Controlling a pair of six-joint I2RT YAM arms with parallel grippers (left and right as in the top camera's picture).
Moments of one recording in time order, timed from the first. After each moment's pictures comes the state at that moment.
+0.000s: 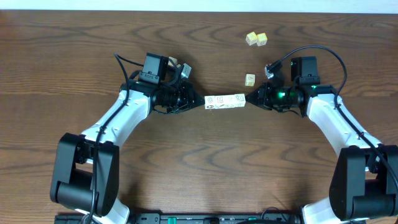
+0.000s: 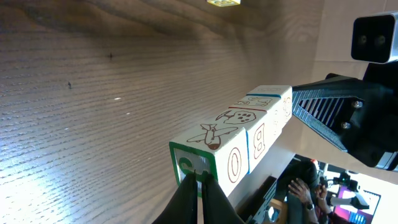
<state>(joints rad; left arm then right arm) -0.28 1.75 1.12 -0.43 0.83 -0.54 0.08 1.70 1.07 -0.49 -0.77 0.36</state>
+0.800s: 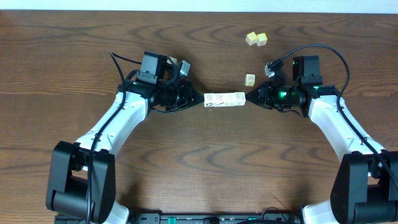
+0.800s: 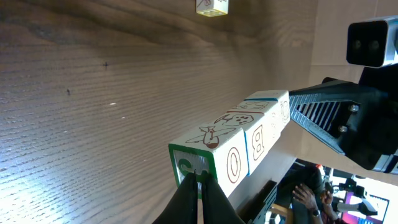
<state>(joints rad) -0.28 1.71 1.12 -0.43 0.80 -0.54 0.08 1.66 1.07 -0.49 -0.79 0.36</state>
